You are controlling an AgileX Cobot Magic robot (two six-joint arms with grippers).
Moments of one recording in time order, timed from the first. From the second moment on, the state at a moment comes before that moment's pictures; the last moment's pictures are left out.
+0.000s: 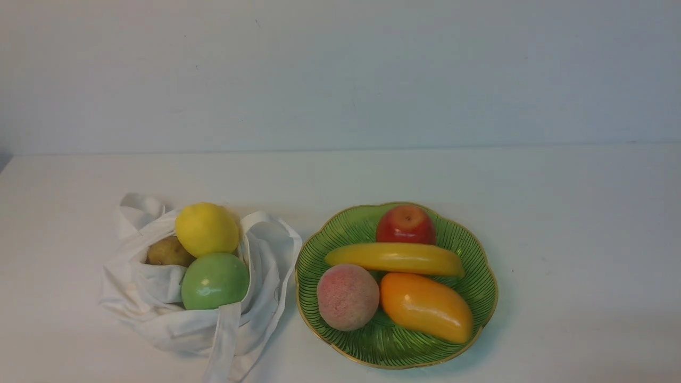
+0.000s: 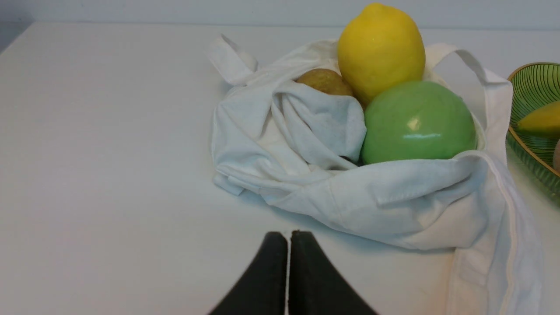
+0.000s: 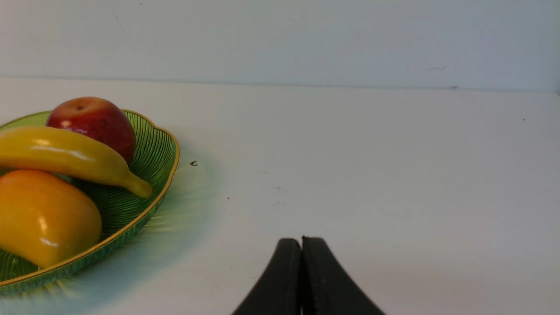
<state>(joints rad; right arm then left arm) 0.01 -0.01 0.02 0.20 0.39 -0.20 -0.06 -0.01 0.03 0.03 0.39 -0.09</state>
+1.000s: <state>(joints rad) 0.01 -0.01 0.02 0.20 0.39 -0.20 -0.06 -0.01 0.03 -0.17 0.08 -0.24</state>
